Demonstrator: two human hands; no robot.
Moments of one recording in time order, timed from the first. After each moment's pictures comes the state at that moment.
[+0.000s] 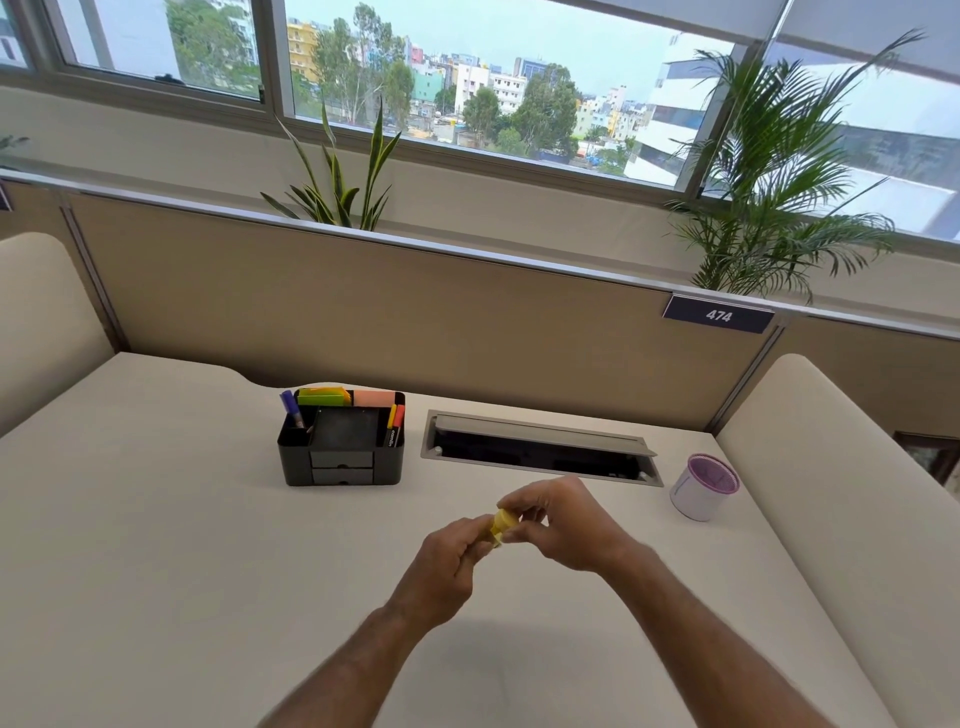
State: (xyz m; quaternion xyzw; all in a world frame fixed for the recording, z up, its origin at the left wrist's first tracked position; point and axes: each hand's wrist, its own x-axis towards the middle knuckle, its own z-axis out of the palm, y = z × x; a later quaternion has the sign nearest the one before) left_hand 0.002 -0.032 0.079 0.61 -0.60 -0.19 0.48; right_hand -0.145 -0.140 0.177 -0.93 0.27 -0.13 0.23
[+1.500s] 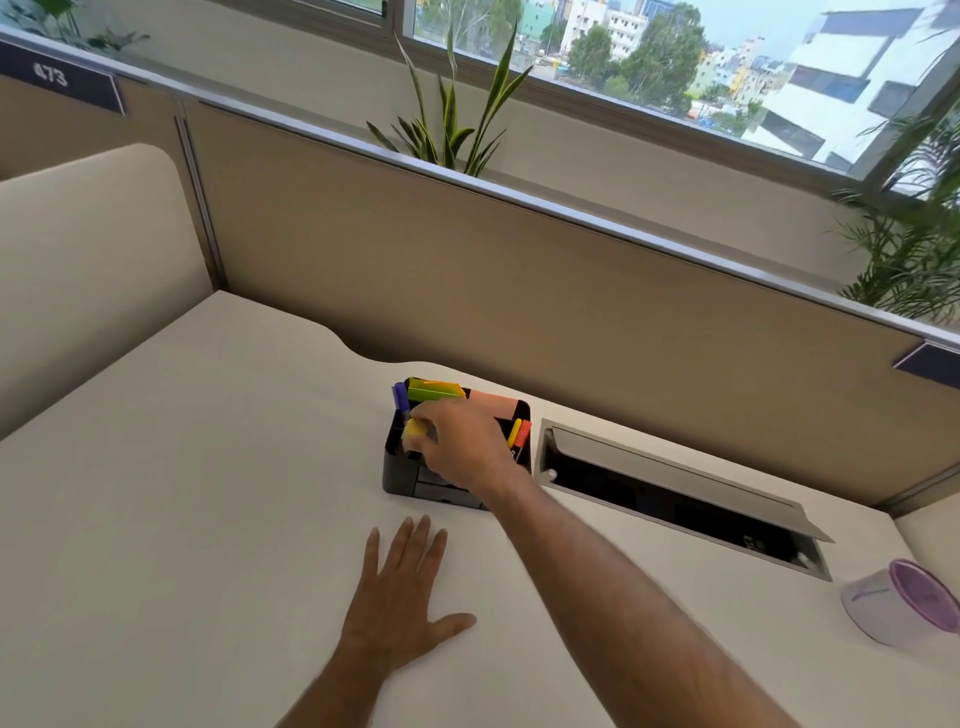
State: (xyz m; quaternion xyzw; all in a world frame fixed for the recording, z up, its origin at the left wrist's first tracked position) left_hand 0.183 0.002 -0.028 0.83 -0.55 -0.09 0.07; right_hand 0.193 -0.148 0.126 -0.96 0.22 -0.08 0.17
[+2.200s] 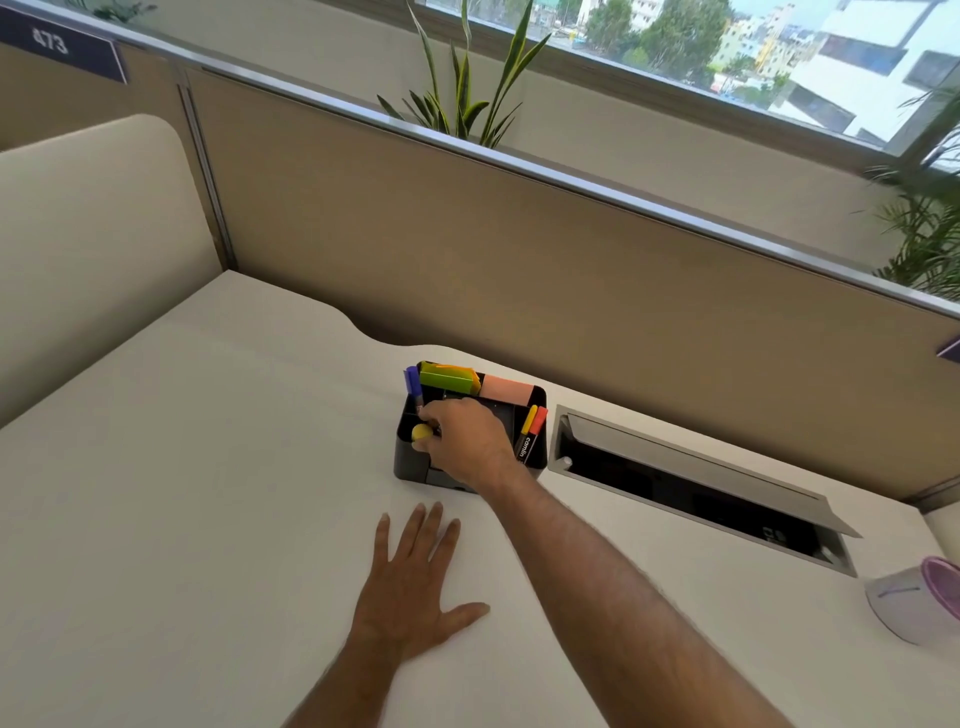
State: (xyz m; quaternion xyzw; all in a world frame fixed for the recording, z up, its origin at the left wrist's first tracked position) left_hand 0.186 0.000 -0.038 0.82 -0.55 -0.11 0.07; right_hand 0.207 -0.153 0.091 -0.95 0.26 -0.02 0.18
